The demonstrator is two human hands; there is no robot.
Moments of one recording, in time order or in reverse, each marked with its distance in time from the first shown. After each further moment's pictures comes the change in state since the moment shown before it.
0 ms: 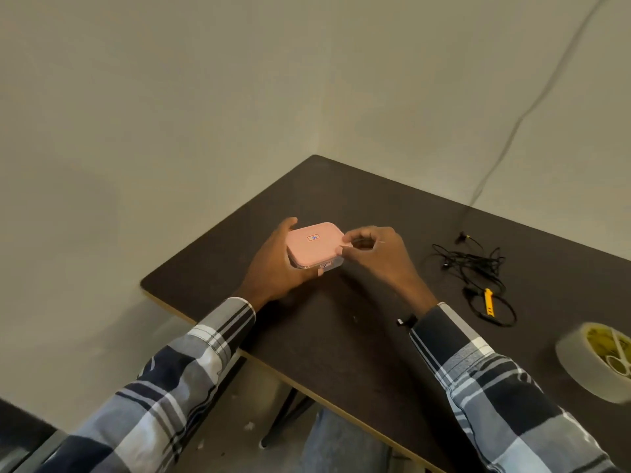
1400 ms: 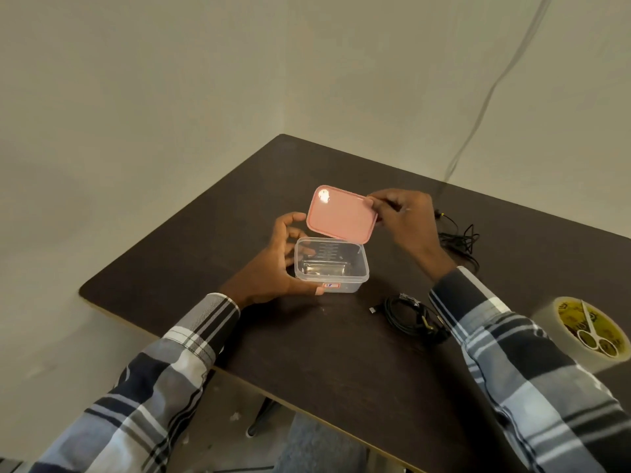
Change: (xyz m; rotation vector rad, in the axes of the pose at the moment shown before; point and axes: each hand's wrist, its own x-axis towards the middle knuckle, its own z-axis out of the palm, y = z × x) left_hand 0.008 0.017 0.039 -0.321 -0.407 0.092; right_hand 0.026 0.050 -0.076 -0.150 0.261 -0.238
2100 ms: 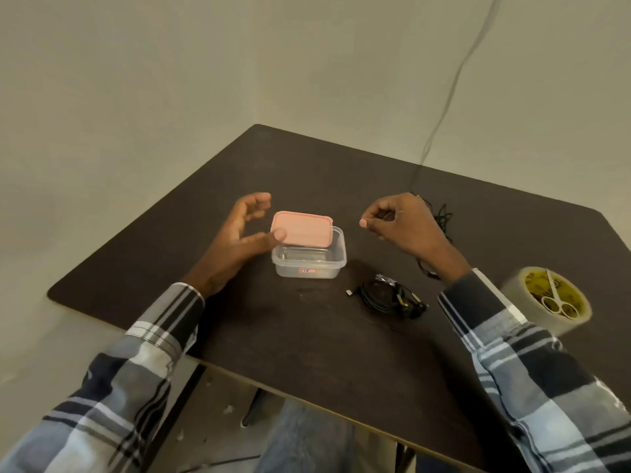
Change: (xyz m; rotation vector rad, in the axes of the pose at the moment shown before) left_hand -0.012 0.018 -0.008 -0.109 0.198 0.045; right_hand -0.033 -0.002 -0.045 -0.175 -0.271 0.229
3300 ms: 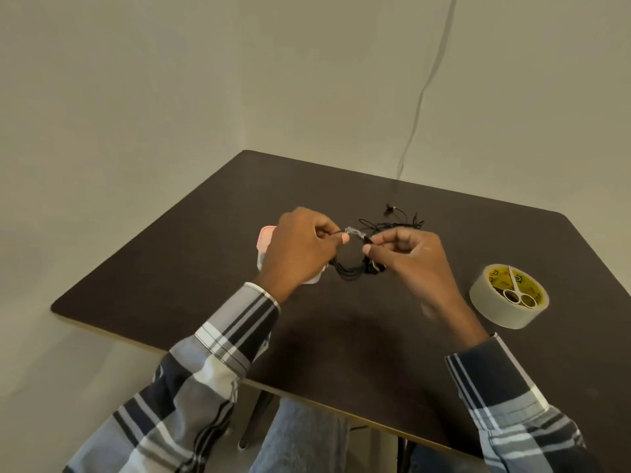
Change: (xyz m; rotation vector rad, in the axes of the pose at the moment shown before) left_hand -0.006 0.103 0.098 0.484 0.076 0.028; right_hand -0.100 -0.031 -0.024 0.565 0.223 0.199
